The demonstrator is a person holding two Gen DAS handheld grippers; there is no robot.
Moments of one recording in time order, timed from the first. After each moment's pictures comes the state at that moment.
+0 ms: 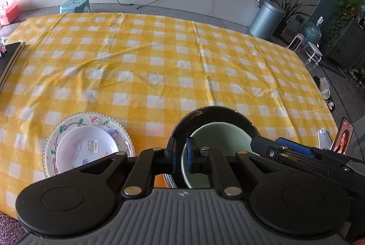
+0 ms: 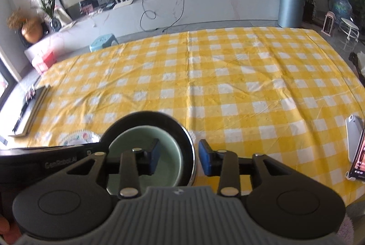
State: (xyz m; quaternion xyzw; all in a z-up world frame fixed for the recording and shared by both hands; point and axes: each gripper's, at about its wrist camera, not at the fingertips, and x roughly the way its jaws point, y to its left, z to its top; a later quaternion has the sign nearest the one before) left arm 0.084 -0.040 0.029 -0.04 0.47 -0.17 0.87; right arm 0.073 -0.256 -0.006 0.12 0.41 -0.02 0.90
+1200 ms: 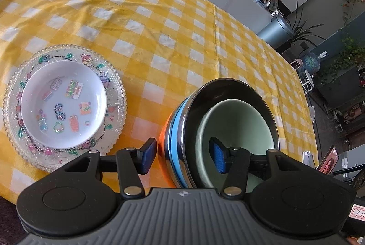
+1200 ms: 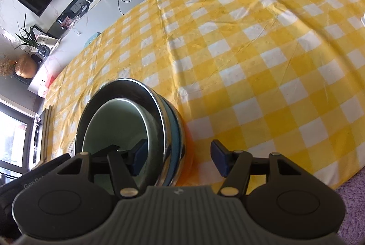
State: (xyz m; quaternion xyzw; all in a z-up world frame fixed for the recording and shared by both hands) left arm 0.092 -0.015 -0.040 -0.20 0.52 -0.16 0.82; right arm 0.078 -0.292 -0.080 0.31 0.48 -0.02 0.82
